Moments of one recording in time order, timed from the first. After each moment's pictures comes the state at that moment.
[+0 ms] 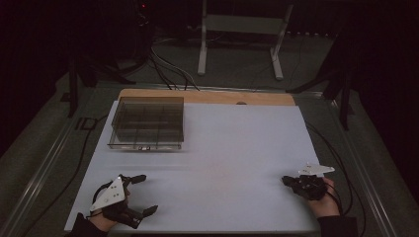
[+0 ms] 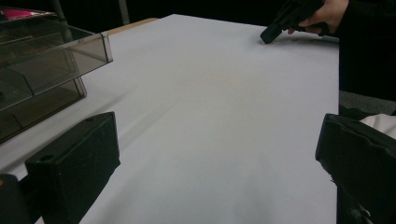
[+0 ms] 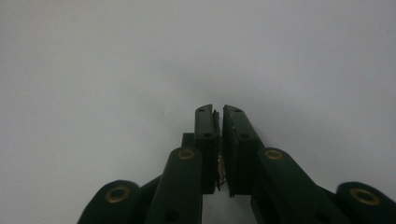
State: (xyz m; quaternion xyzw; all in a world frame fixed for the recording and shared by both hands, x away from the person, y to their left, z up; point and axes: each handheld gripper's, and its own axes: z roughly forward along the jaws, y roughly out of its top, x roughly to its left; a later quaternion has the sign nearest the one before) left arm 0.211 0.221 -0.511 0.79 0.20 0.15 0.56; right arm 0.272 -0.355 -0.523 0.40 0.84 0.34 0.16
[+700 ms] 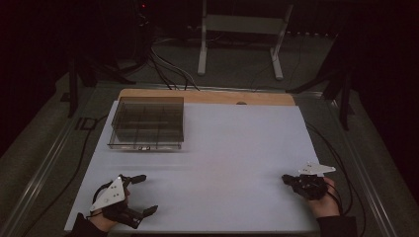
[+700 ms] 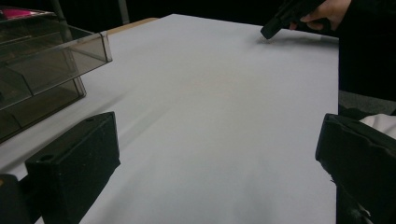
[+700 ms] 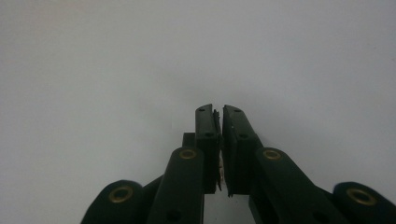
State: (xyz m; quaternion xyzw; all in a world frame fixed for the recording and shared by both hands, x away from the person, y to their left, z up) left arm 0.211 0.221 -0.511 0.79 0.20 0.15 0.56; right arm 0.269 -0.350 -0.512 0.40 0.83 0.34 0.17
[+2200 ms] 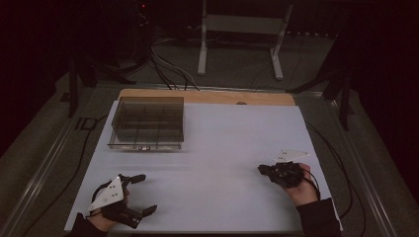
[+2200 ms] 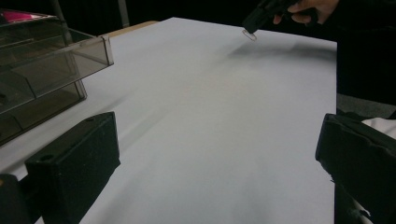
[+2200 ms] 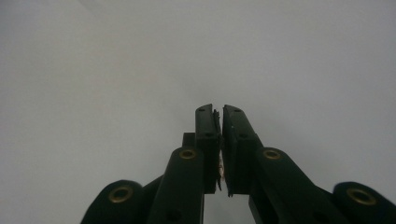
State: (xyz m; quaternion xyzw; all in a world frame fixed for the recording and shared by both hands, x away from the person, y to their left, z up) left arm 0.211 0.223 -0.510 0.78 0.21 0.15 0.57; right arm 0.293 -0.277 -0.480 0.34 0.85 0.37 0.14
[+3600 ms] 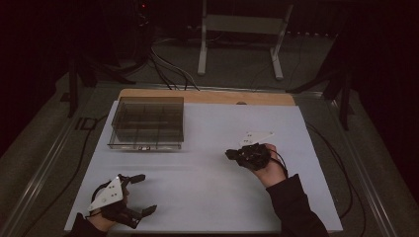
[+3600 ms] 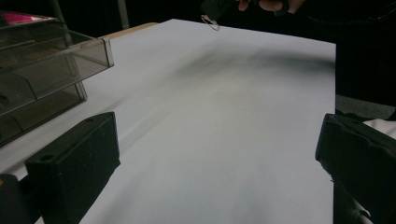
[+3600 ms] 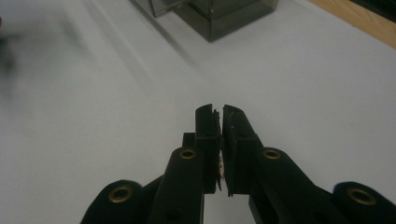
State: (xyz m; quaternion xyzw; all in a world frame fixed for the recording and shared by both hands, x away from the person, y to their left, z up) left arm 0.211 0.224 -0.509 0.78 0.20 0.15 0.57; right arm 0.330 -0.185 -0.447 0.26 0.87 0.40 0.12
